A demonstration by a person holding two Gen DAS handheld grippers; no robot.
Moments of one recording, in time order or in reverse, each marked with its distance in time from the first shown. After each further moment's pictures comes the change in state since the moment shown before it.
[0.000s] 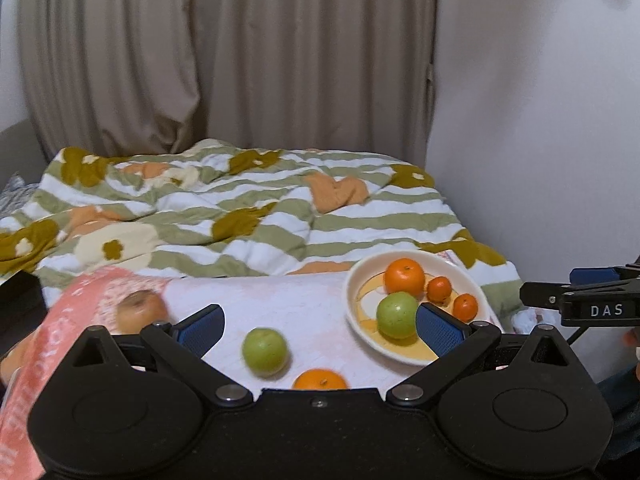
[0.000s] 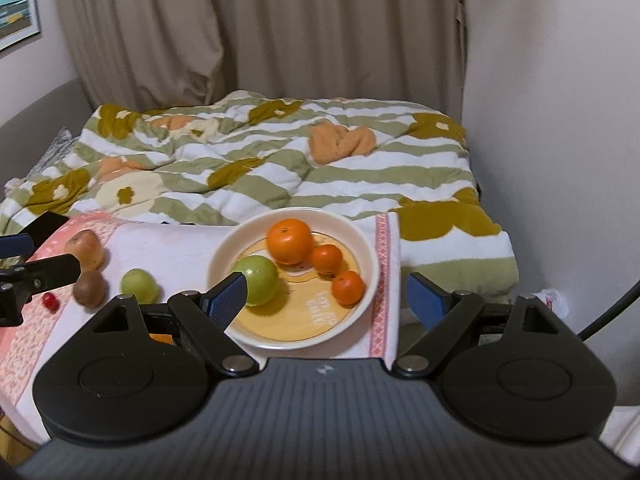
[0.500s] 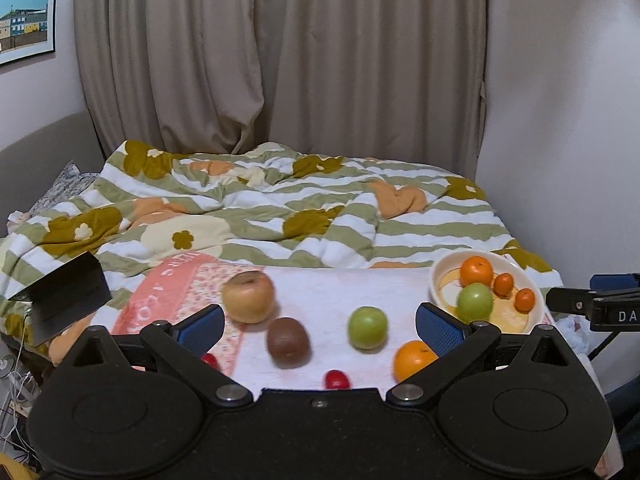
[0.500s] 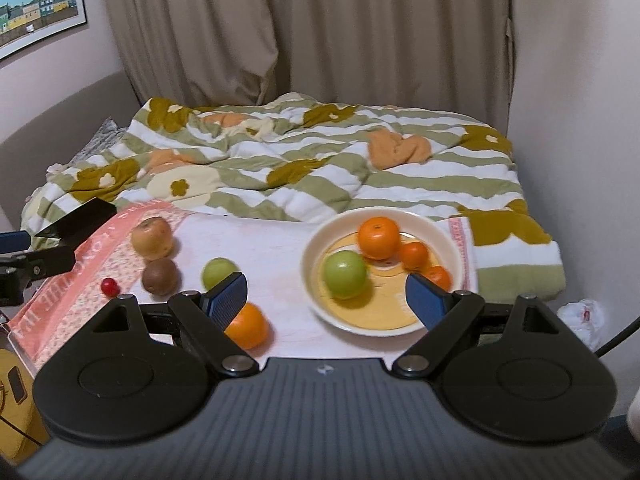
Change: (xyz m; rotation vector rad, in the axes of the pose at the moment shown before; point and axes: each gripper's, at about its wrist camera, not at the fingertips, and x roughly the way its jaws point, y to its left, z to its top) left arm -0.051 0.085 -0.024 -0.050 -0.029 0.112; right arm -0.018 0.083 -0.012 -0.046 -0.016 0.091
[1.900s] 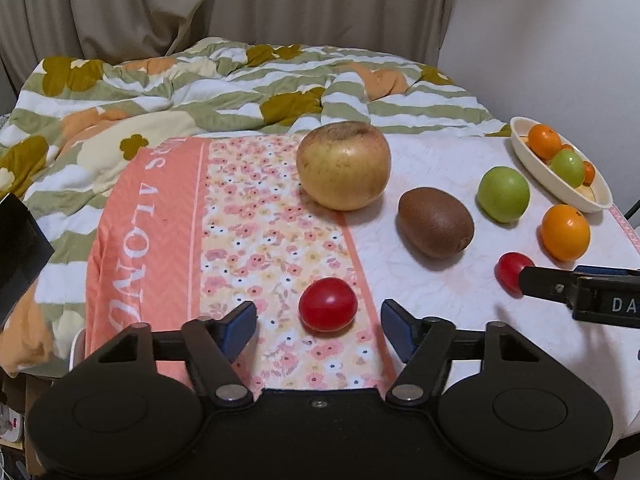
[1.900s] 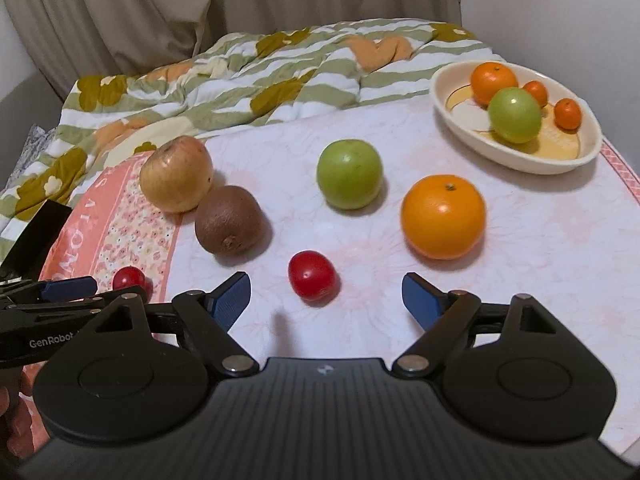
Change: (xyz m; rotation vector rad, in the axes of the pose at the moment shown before) left arm 0.163 0.162 -0.063 0.129 0.298 -0.254; right arm 0.151 0.193 -0.069 0.282 0.170 -0.202
